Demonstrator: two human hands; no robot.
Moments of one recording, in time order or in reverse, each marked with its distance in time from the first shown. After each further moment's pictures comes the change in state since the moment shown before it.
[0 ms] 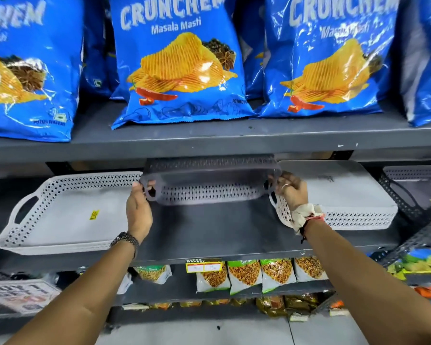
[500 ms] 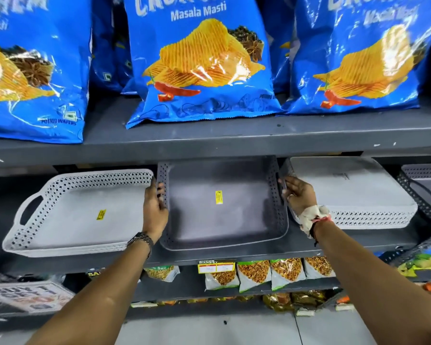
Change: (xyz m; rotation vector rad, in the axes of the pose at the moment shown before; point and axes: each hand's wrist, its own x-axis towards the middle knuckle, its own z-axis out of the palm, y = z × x) left_hand 0.032 -0.042 0.003 0.328 -0.157 0.221; right_hand 0.017 0.039 0.007 -0.423 -0.032 -0.127
